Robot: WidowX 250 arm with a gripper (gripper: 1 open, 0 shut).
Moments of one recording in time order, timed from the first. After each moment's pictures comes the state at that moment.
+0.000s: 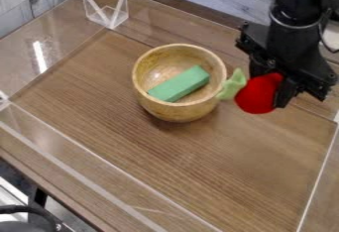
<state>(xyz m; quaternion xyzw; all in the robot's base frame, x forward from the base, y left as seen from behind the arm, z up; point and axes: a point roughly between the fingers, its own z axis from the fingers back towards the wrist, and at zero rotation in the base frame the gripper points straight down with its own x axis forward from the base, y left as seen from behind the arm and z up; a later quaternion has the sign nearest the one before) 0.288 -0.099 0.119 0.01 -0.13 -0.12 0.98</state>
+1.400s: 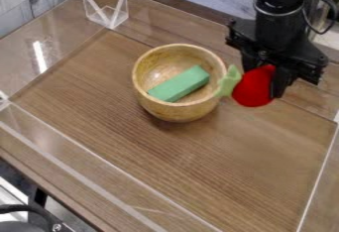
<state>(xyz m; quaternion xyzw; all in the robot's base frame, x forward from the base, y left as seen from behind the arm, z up) 0.297 -0.087 0.120 -0.03 -0.14 -0.07 0.99</state>
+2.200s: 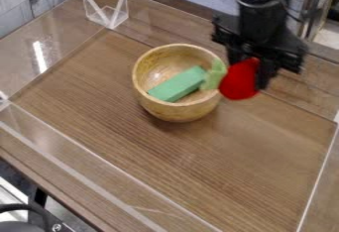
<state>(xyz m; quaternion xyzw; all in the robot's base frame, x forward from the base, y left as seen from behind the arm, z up) 0.302 -0.058 0.120 -0.04 -0.13 -0.04 0.99</state>
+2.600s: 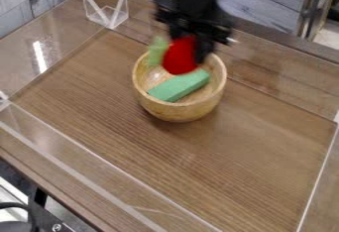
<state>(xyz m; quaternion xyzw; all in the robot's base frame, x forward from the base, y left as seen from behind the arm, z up) 0.295 0.028 0.121 -0.03 -0.12 -0.01 0.99</state>
